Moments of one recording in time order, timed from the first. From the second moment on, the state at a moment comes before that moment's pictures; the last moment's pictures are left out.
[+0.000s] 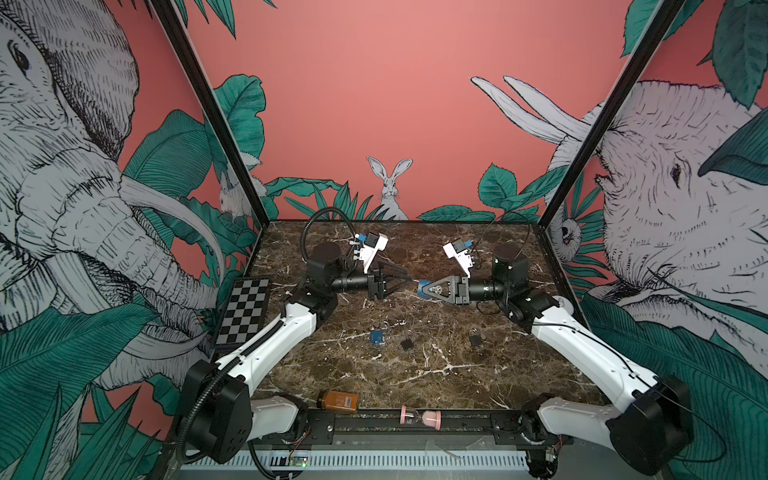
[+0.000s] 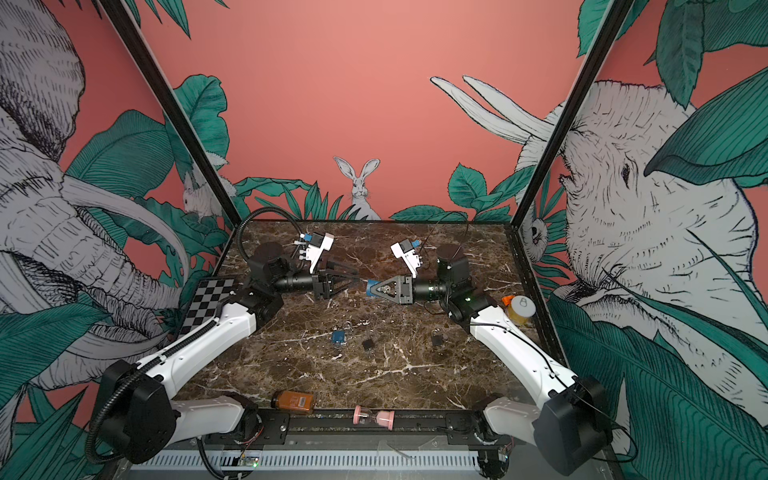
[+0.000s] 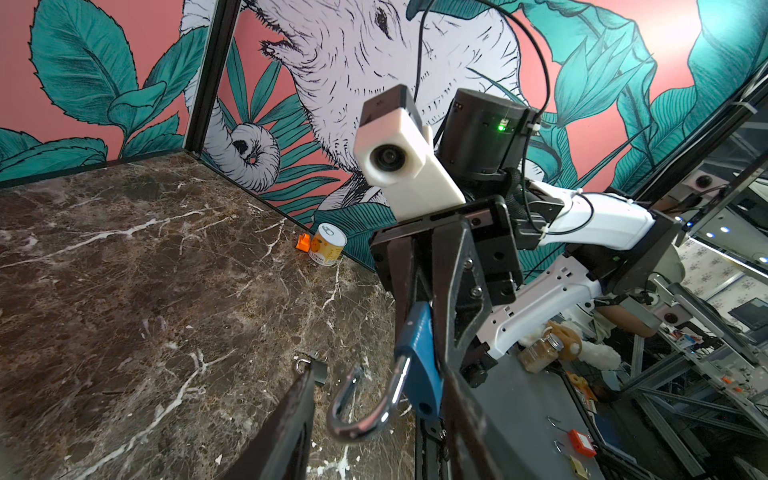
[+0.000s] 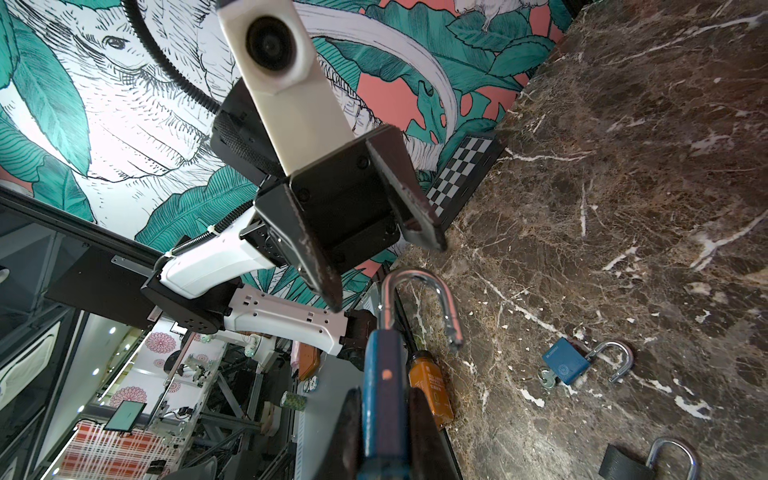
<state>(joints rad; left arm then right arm) -0.48 1.26 0.89 0.32 1.03 -0.45 0.48 1.21 0.95 -0.02 -1.04 0.64</state>
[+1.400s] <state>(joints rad) -0.49 1.26 0.86 0.35 1.02 -0.52 0.48 1.20 0.95 -0.01 -0.97 0.59</state>
